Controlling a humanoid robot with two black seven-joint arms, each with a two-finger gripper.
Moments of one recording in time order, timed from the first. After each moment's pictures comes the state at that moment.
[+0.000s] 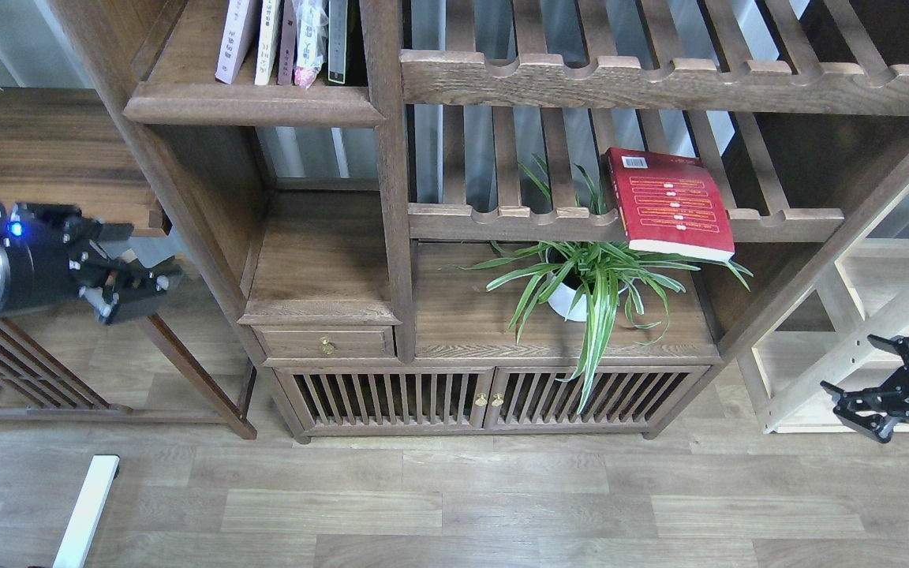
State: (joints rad) left arm -1.13 1.10 0.00 -1.59 0.32 -0.10 0.28; right arm 0.53 -0.98 0.02 0.78 -0.69 0.11 0.49
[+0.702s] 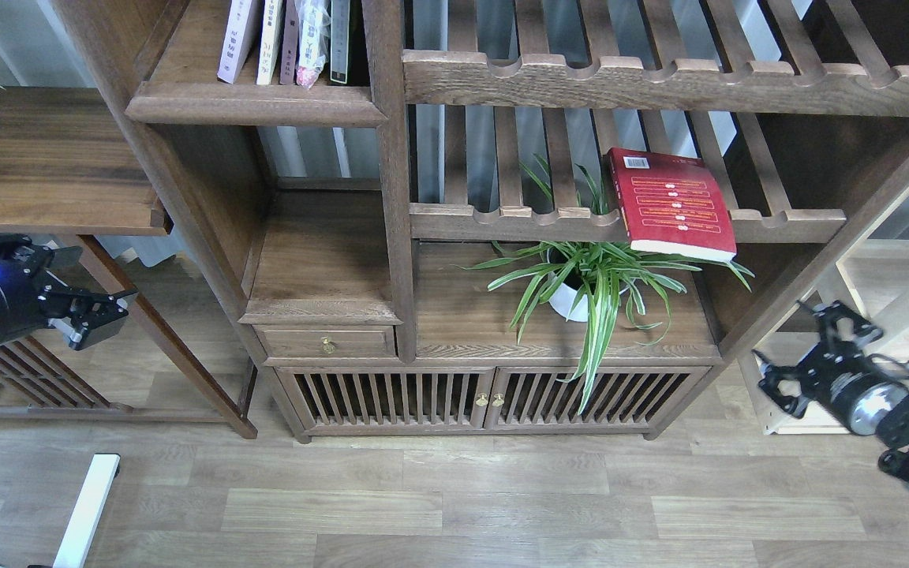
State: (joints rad) left arm -1.01 1.11 0.00 -1.54 0.38 0.05 0.20; right arm 0.51 -0.79 -0.01 0.87 -0.91 -0.40 0.49
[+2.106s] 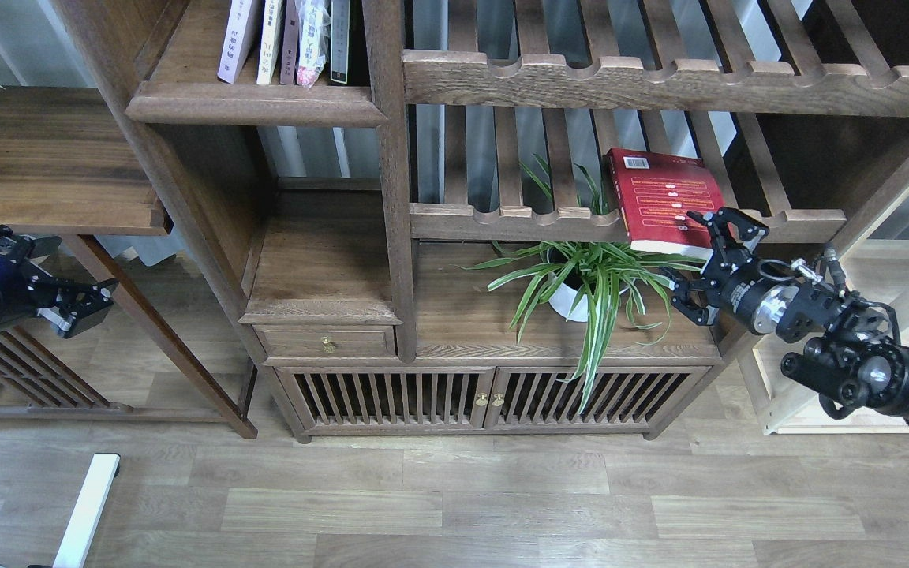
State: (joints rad) left arm -1.01 1.06 0.00 -1.44 0.42 0.07 0.19; right arm 0.84 -0.55 -0.20 0.66 -0.96 -0.40 0.49
